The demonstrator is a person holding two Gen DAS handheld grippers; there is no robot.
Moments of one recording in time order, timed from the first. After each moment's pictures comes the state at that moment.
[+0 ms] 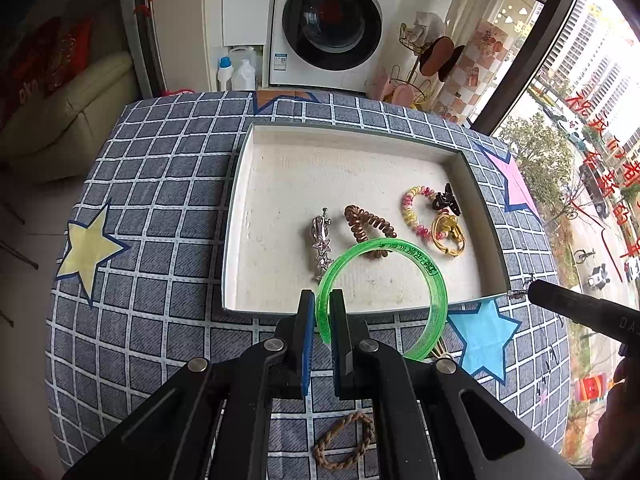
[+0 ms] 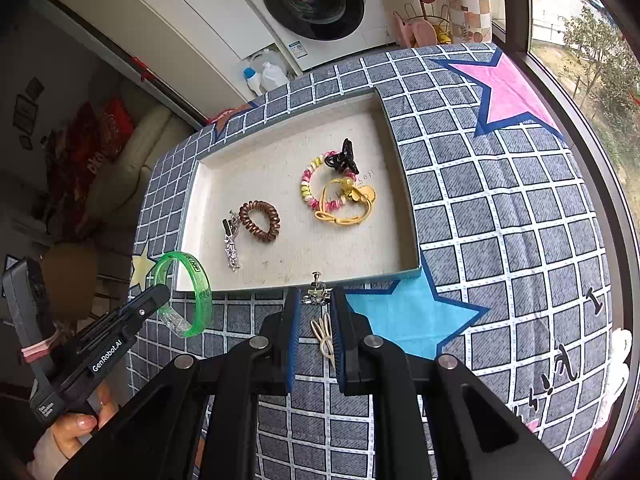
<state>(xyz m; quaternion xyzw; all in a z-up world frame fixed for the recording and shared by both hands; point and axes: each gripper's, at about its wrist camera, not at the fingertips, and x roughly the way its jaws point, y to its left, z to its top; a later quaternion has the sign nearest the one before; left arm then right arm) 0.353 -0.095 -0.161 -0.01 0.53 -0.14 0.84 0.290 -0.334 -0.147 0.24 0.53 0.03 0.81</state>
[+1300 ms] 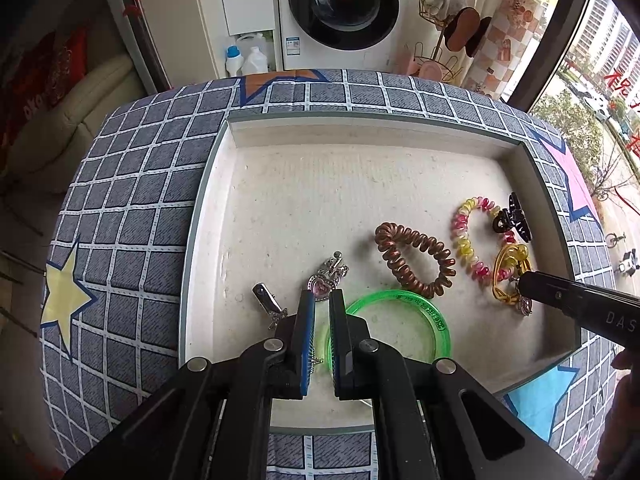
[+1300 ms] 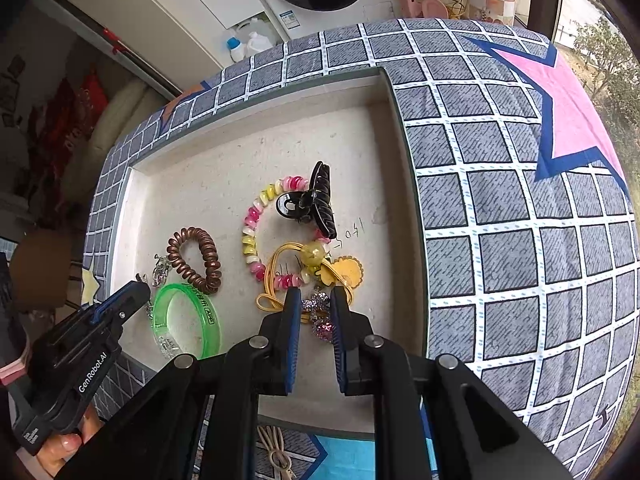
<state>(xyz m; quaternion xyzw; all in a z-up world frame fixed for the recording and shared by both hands) 0.419 -0.136 -0.216 0.05 0.55 -0.10 0.83 0.386 -0.351 -0.219 0.20 0.59 0.03 0.79</state>
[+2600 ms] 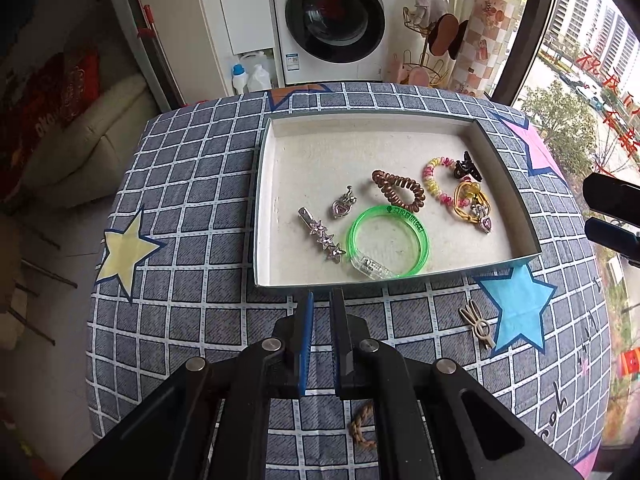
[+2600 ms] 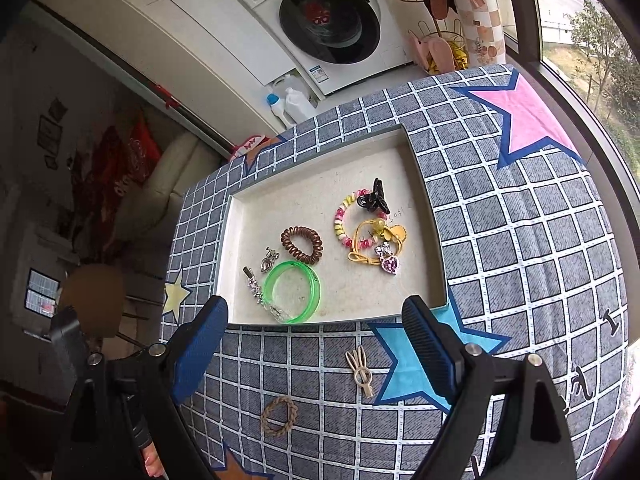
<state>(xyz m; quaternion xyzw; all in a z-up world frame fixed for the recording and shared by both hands) 0.323 -0.096 -0.158 0.07 0.53 -0.11 0.84 0.294 -0.335 -0.122 0.28 0.49 0.05 0.83</state>
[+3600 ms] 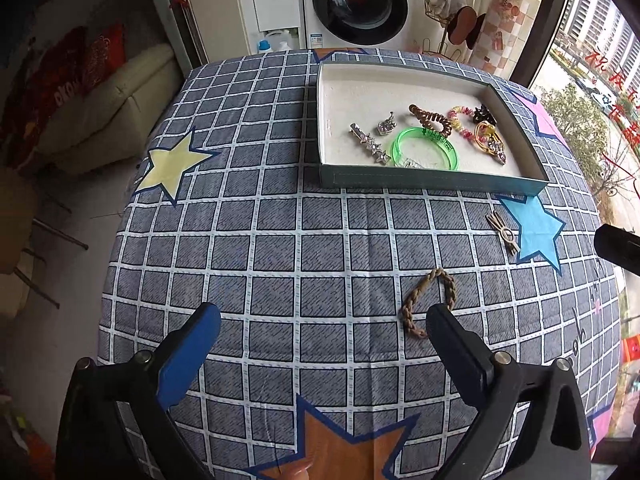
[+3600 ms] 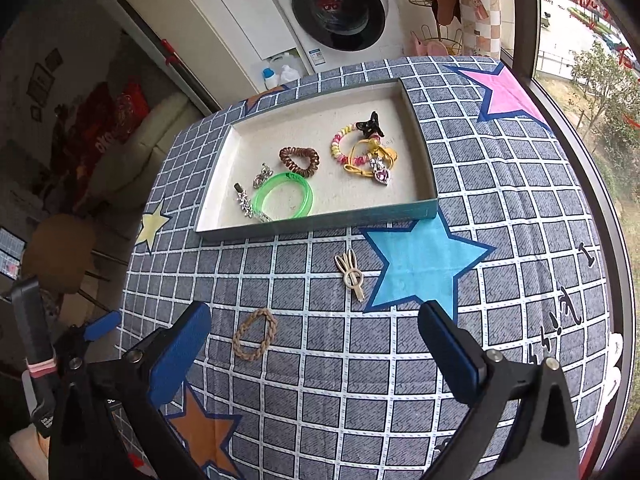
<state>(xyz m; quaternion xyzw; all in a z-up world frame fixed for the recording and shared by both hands) 0.243 -0.033 -0.172 0.06 0.55 -0.08 0.83 0.213 -0.279 -0.136 0.19 0.52 0.03 0.83</state>
